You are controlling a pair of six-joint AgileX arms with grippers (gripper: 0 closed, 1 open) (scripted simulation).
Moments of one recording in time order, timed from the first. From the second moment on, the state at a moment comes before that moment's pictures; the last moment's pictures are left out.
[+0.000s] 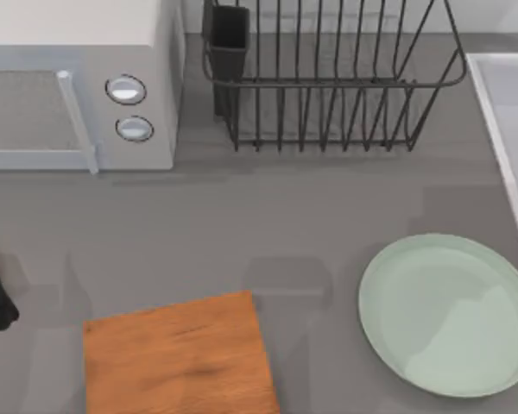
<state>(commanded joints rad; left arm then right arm) 0.00 0.00 0.00 0.00 0.00 0.00 -0.23 1.95 1.37 -0.88 -0.01 -0.20</state>
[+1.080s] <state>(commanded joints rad) 0.00 0.00 0.00 0.00 0.00 0.00 0.43 1.69 1.32 -1.19 0.00 0.44</state>
